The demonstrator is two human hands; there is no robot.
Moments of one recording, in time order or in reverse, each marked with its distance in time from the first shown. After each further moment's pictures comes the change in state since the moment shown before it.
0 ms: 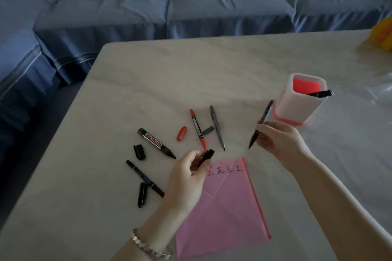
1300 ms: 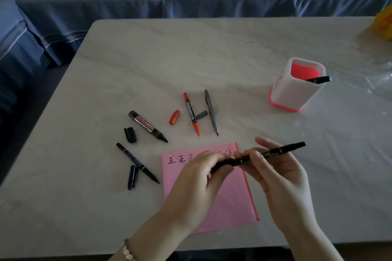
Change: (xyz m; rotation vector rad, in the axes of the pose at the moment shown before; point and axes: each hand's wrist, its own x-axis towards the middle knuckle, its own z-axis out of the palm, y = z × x) left_hand -0.036 0.028 0.014 0.194 -0.200 0.237; right_hand -0.112 0.032 0.004 0.285 -0.107 -0.226
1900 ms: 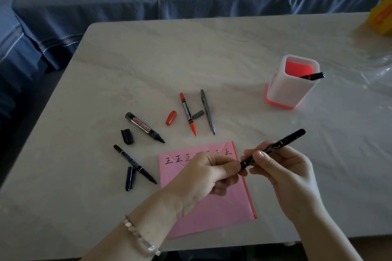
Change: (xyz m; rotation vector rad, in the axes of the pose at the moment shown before) left_hand 0.022 0.011 -0.001 -0.567 -0.347 -0.441; right_hand 0.008 -0.013 -0.015 -0.162 -0.114 -0.014
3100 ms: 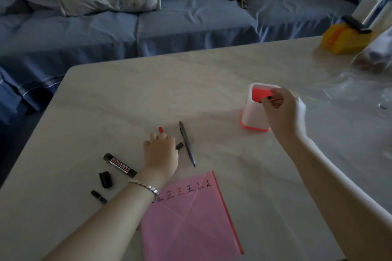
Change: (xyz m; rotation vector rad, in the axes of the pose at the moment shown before) left_hand 0.110 0.009 -0.068 1.585 0.624 0.004; right_hand 0.156 -0.041 -0.073 -0.923 0.611 -0.395
